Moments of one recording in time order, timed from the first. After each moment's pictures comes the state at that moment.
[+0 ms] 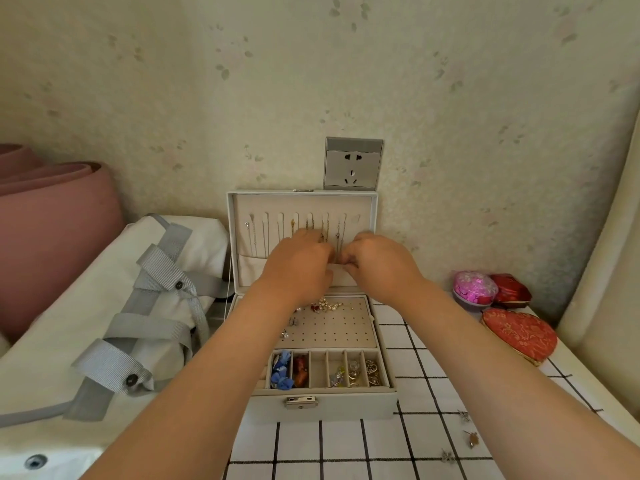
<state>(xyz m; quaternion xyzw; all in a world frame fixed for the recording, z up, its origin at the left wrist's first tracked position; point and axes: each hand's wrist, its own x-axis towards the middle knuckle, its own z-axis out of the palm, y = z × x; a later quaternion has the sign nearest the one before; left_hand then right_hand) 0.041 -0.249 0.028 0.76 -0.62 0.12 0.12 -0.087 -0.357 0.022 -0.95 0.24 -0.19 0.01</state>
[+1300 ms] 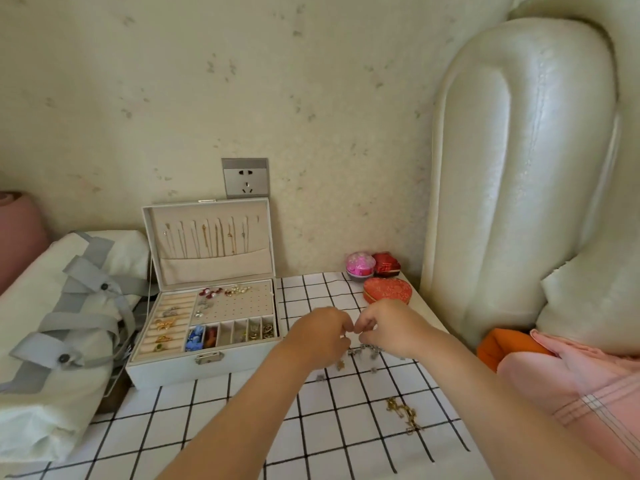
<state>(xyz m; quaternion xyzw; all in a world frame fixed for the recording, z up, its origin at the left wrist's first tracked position) -0.174 -0.232 -0.017 0.71 -0.68 -0.13 0.14 -0.330 -0.309 -0.002 -0.89 0.39 -0.07 0.23</state>
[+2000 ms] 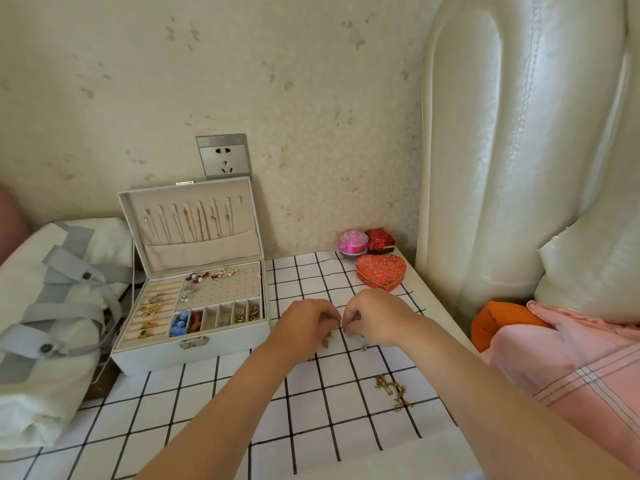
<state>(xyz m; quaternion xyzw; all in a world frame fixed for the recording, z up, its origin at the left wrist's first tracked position) -0.175 -0.229 -0.049 0.72 -0.61 -0.20 0.26 -0.328 -0.314 -0.027 -0.90 0.37 -0.03 0.23</state>
